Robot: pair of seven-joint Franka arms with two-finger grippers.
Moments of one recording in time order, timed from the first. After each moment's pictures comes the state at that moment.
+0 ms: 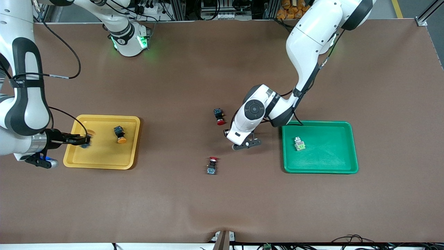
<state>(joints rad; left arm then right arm) -0.52 0.80 -0.20 -1.56 -0.01 2.41 -0.89 -0.06 0.53 -0.12 -1.54 0.23 1.71 -0.04</state>
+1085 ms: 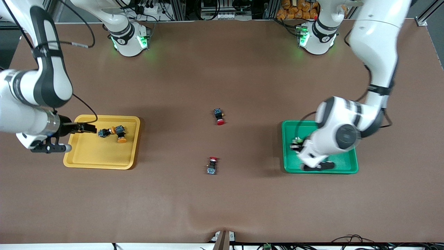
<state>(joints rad) -0.08 0.61 -0.18 -1.61 0.00 2.08 -0.27 0.04 0.24 -0.11 -1.85 0.09 1.93 -0.11</state>
